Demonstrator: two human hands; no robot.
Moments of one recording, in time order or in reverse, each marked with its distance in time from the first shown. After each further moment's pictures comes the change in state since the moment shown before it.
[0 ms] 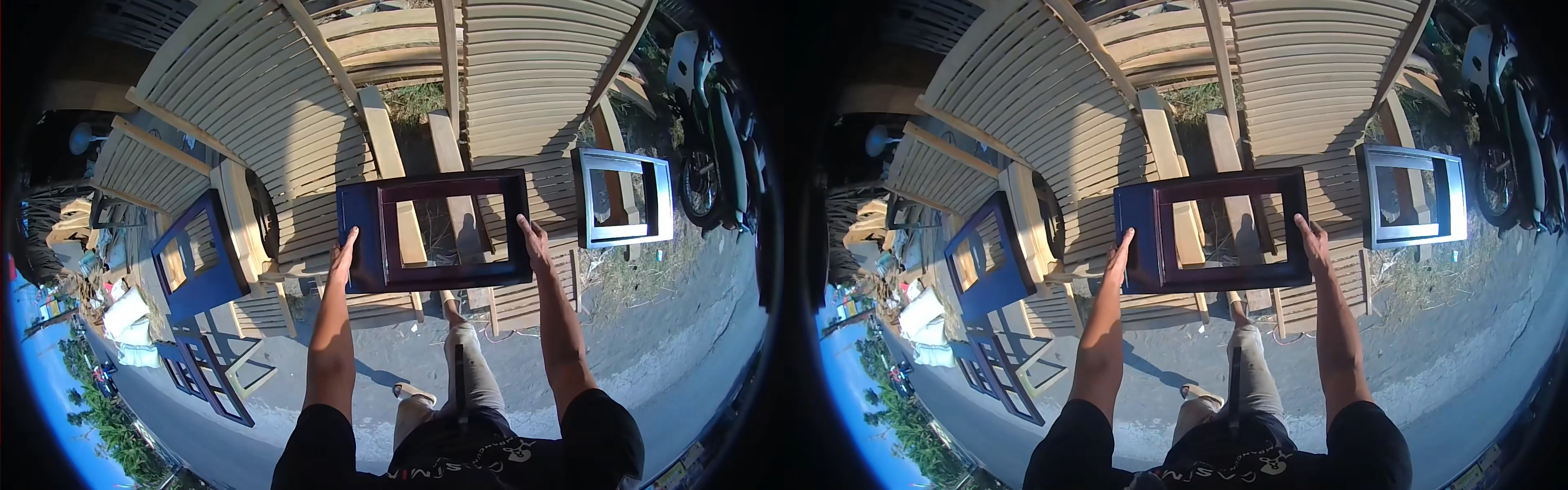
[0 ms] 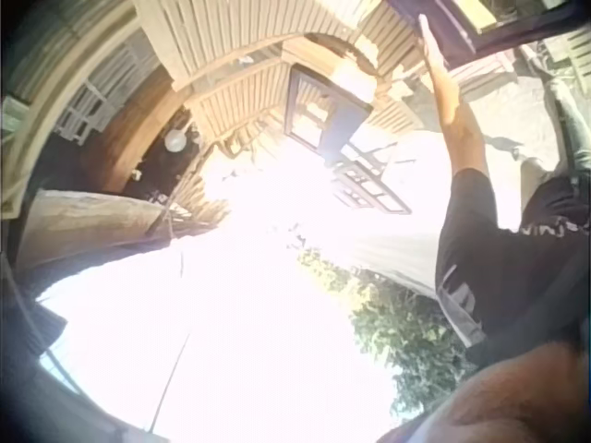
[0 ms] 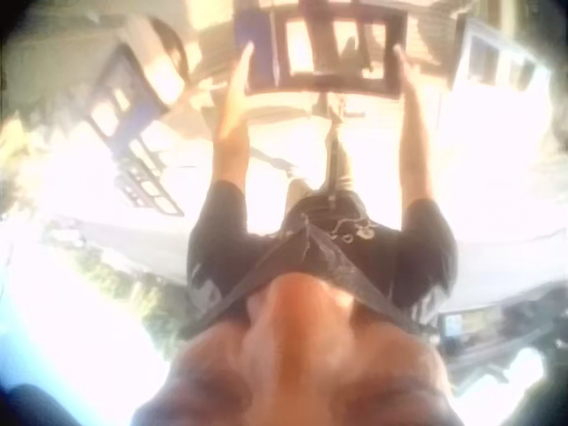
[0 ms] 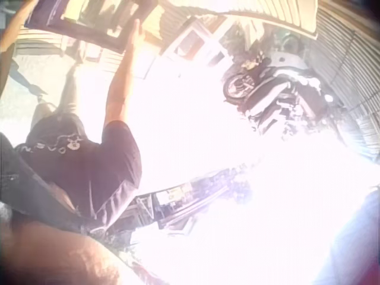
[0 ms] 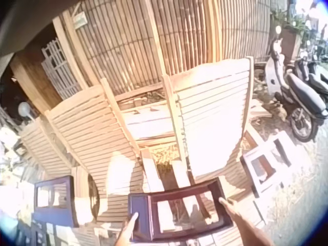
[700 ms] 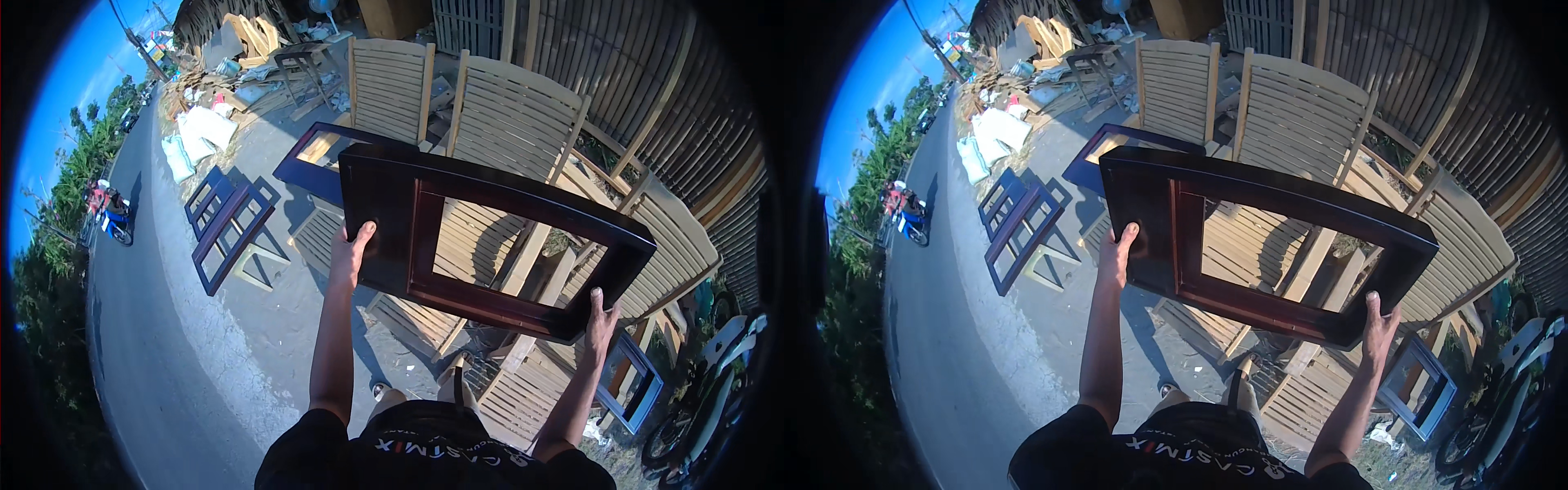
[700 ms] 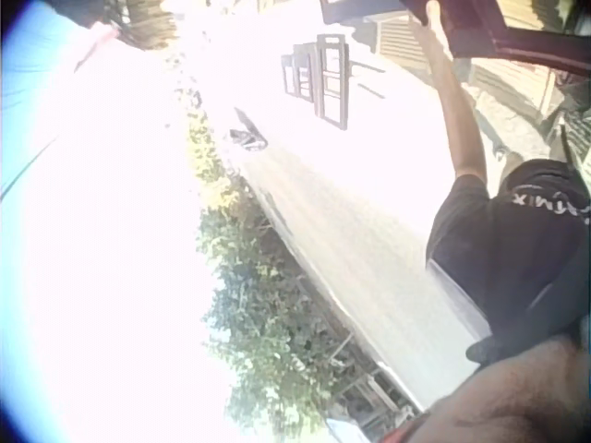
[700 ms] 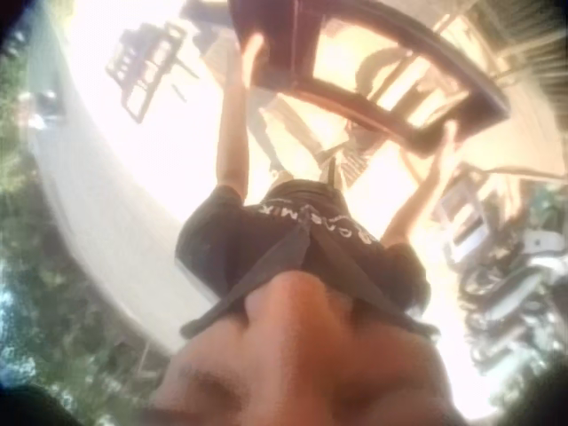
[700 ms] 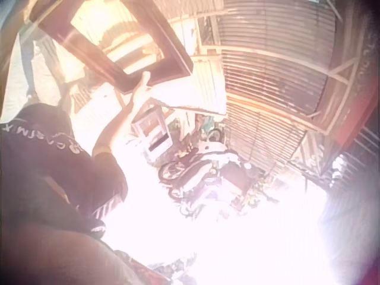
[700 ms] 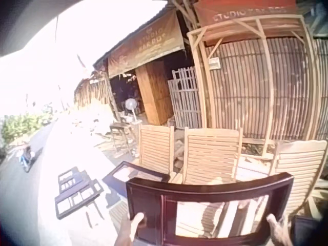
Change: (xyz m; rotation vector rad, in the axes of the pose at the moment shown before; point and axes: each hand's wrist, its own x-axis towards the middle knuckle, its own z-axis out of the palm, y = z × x) left_hand -0.360 -0.167 -0.313 -1.090 0.492 0.760; right_hand -0.342 -0.238 0.077 -0.143 -0.196 -0.869
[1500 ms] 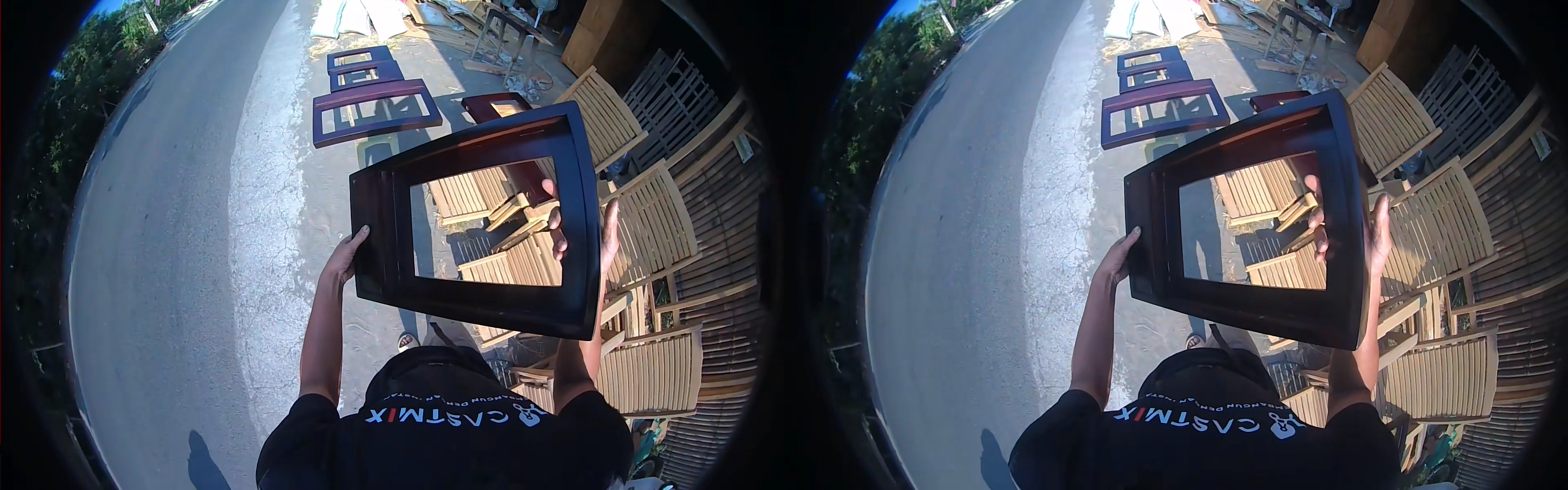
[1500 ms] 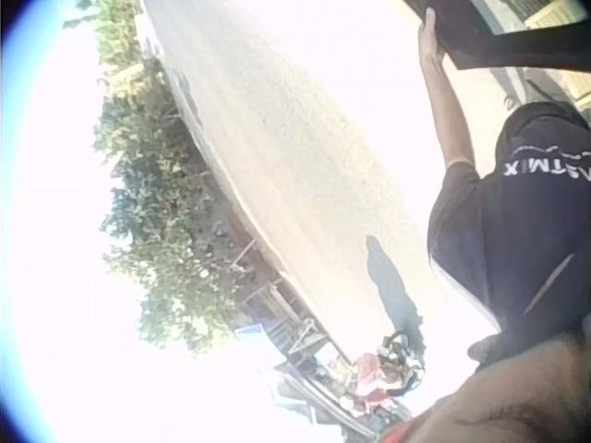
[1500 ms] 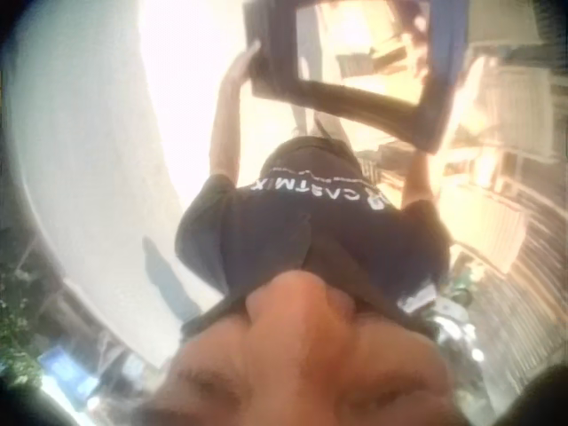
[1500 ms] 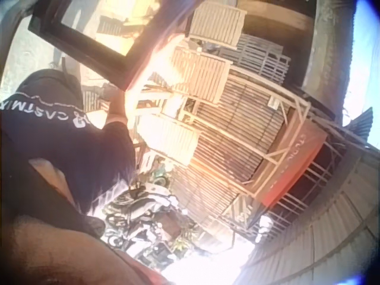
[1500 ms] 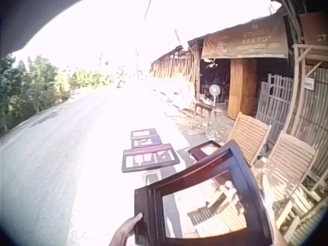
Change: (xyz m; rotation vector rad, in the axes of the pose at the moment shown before) left_hand -0.293 -0.060 -0.560 -0.447 0.300 -0.402; right_hand -0.400 -0.289 0.371 0.947 -1.616 0.162
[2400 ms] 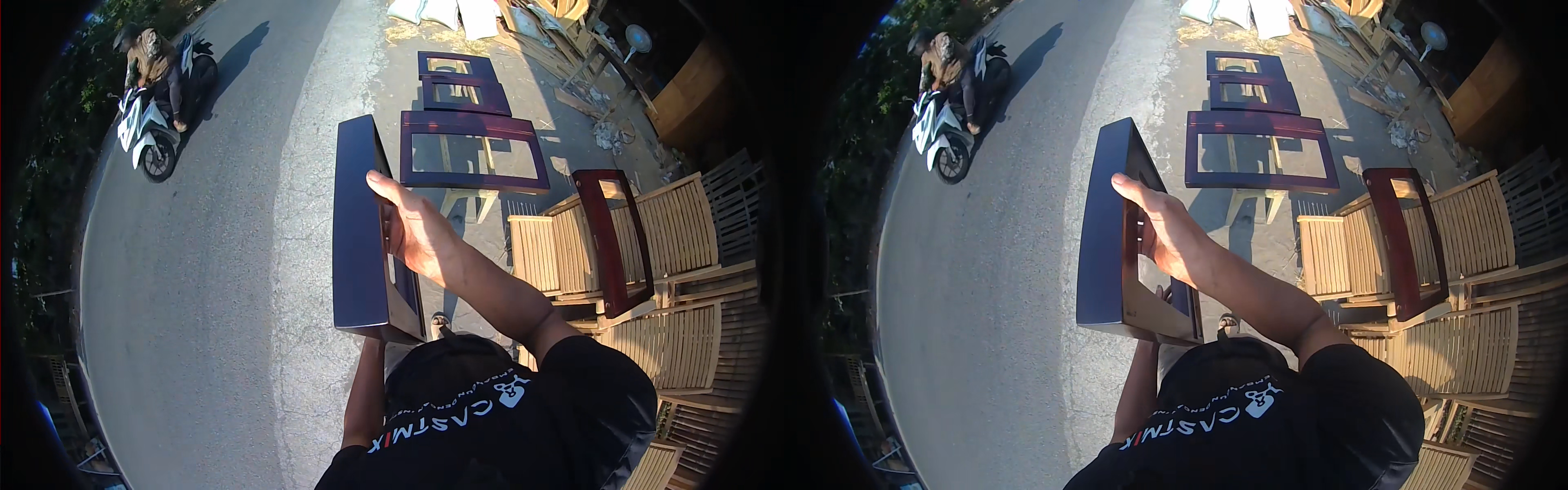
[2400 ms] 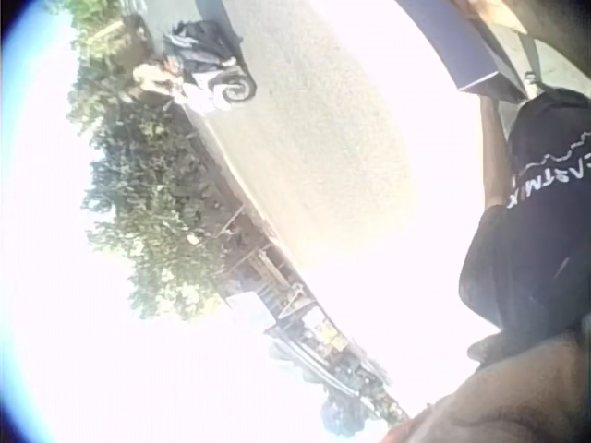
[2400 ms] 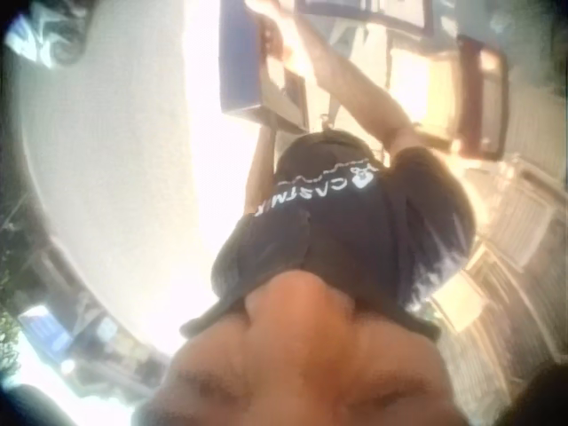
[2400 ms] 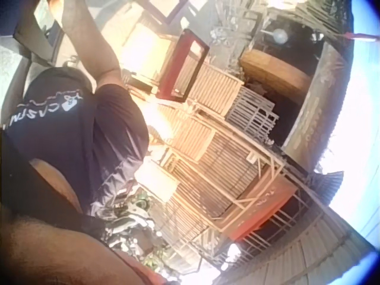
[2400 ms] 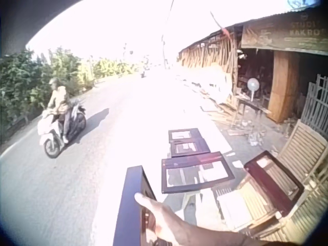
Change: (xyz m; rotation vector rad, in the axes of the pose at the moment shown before) left_hand 0.170 0.095 -0.280 0.040 0.407 0.140; right_hand 0.517 0.388 0.278 0.037 -0.174 0.778
